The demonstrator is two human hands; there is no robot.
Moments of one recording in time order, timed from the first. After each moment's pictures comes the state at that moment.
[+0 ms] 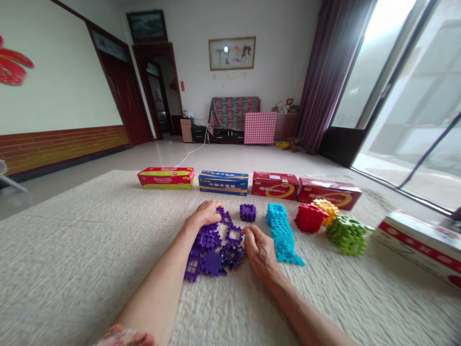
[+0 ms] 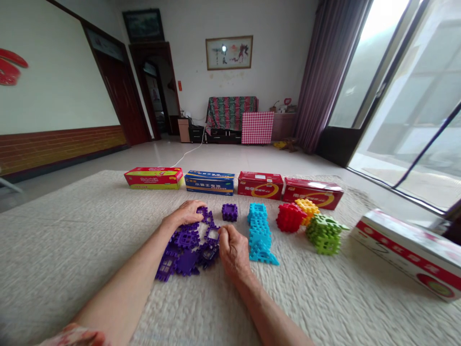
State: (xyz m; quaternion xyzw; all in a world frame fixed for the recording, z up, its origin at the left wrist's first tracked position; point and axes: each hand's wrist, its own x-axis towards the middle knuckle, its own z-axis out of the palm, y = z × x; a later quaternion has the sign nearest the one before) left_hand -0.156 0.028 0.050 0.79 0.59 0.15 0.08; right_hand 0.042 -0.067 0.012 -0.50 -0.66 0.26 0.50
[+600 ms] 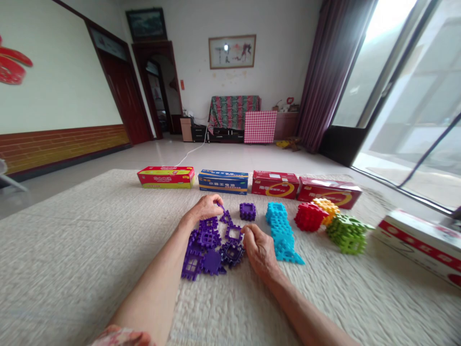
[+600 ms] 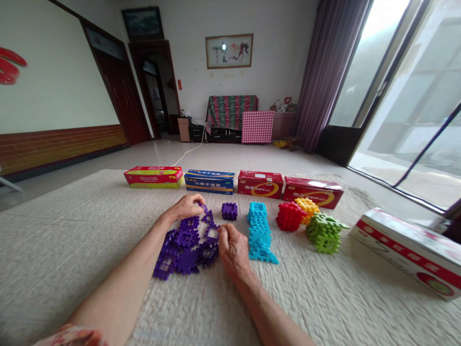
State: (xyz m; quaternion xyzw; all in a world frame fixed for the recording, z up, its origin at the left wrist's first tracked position) left_hand -0.161 0.027 0.054 0.76 0.55 0.29 0.17; right_hand 0.042 -0.067 0.013 -0.50 -0.66 0.25 0.50
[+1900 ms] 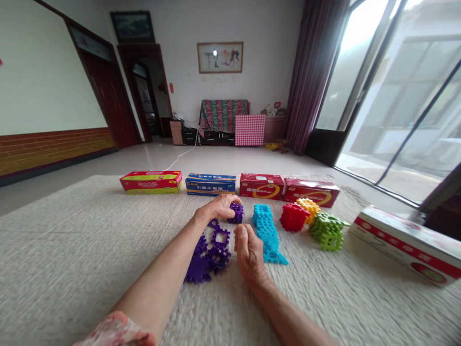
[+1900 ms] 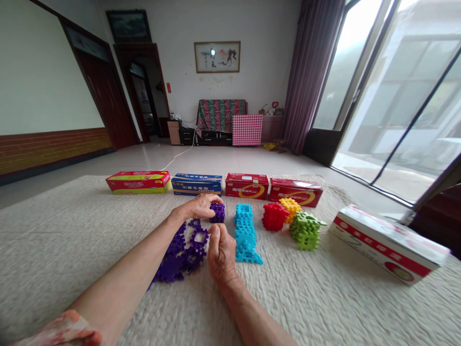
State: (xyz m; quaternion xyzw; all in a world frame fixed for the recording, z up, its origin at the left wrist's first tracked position) left_hand -0.078 0.044 0.088 0.88 0.43 0.17 0.13; right_hand 0.043 -0.069 0.011 -0.44 -0.62 0.24 0.60
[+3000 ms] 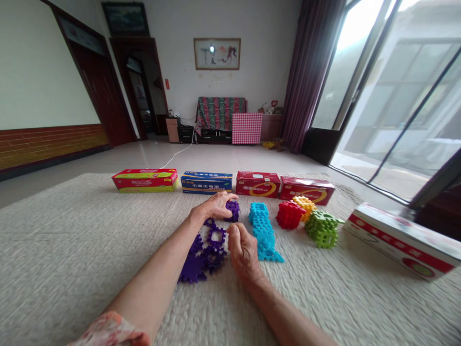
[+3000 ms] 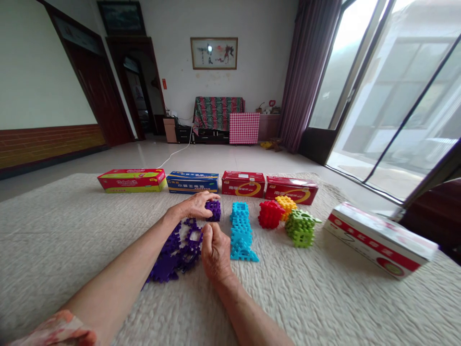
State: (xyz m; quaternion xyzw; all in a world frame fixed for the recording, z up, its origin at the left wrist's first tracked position) left_hand -0.078 0.051 0.077 0.88 0.44 0.16 0.09; right_hand 0.042 -0.067 0.009 -0.47 -0.64 0.24 0.57
